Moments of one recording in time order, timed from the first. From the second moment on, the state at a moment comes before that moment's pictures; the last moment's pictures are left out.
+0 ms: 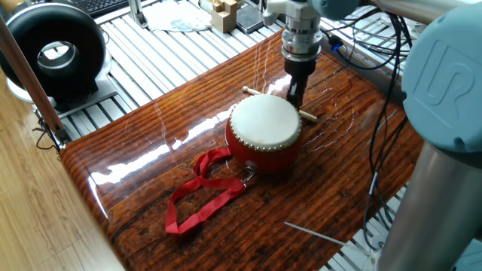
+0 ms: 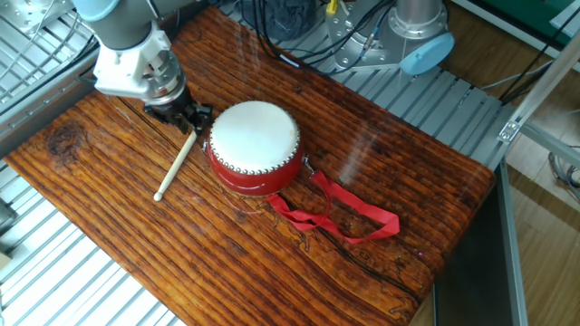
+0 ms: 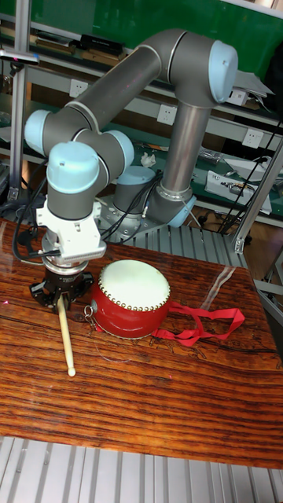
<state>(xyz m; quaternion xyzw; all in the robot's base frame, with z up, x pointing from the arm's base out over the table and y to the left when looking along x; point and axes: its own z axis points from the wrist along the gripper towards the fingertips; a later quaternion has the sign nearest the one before) 0.497 -0.134 0.009 0.24 -0.97 -0.03 0.07</state>
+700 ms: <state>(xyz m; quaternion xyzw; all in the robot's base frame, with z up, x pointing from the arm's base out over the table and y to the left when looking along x) 0.504 -0.135 0.003 0.25 -0.97 -0.03 0.06</state>
